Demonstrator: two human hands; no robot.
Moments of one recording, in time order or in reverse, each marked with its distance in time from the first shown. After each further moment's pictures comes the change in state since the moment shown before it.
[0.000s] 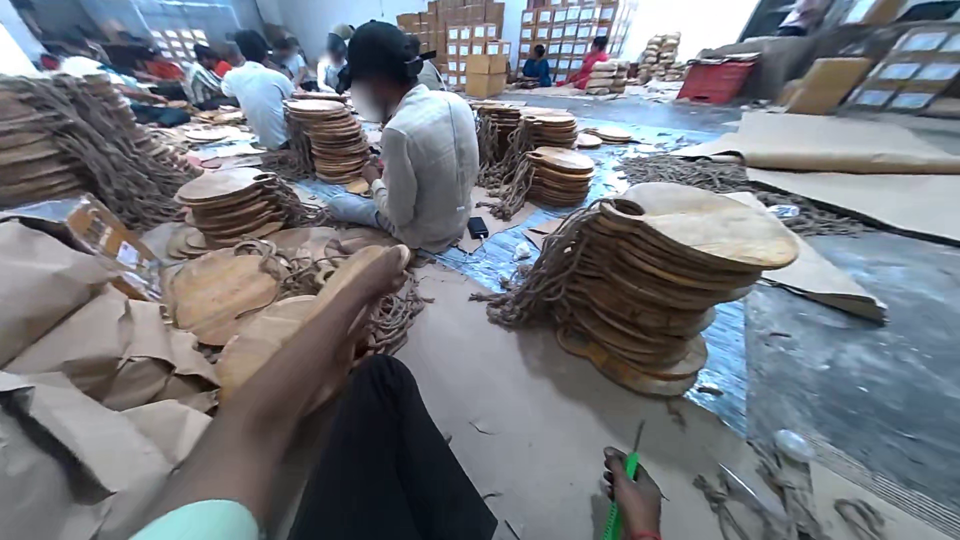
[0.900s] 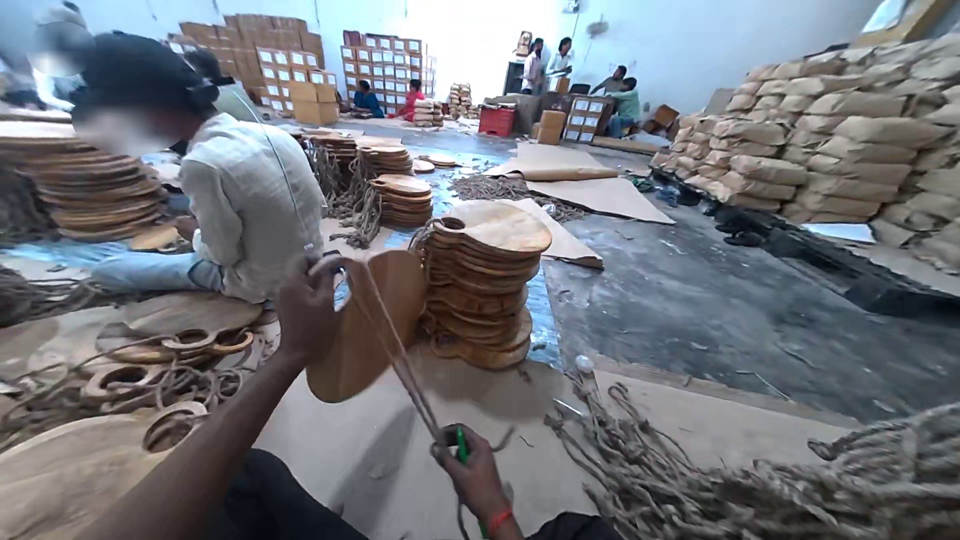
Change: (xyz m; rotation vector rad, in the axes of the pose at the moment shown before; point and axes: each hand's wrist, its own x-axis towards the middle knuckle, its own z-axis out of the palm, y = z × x) left_hand -0.035 0.175 -0.003 -0.633 0.632 0.315; right_hand -0.089 -0.084 0.043 -0.037 -0.277 -0.507
